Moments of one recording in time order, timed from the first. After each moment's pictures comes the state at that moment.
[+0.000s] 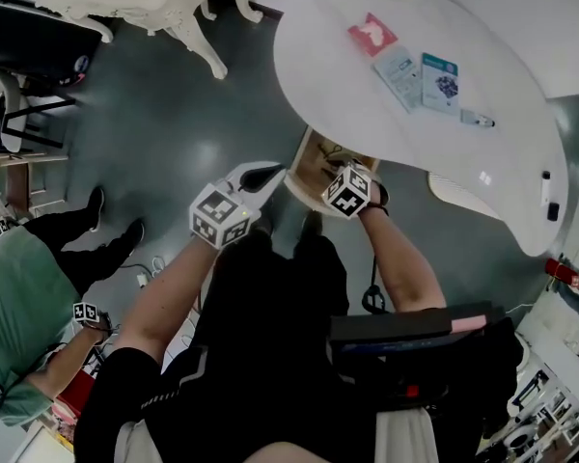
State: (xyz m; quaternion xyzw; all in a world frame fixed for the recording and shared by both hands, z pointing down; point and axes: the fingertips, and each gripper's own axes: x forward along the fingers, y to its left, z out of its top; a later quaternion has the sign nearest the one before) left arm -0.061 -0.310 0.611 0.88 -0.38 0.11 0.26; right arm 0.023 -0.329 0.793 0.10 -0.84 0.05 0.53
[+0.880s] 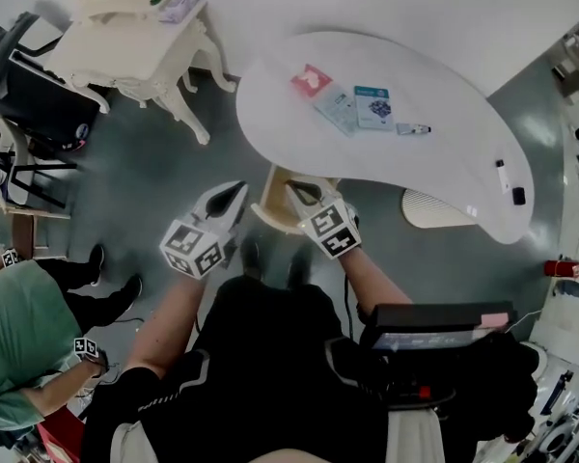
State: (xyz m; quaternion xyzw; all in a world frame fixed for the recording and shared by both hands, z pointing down) left arm -0.037 -0.302 0.478 0.87 -0.47 0.02 0.17; right arm 0.033 -0.324 0.552 0.24 -0.94 0.06 0.25
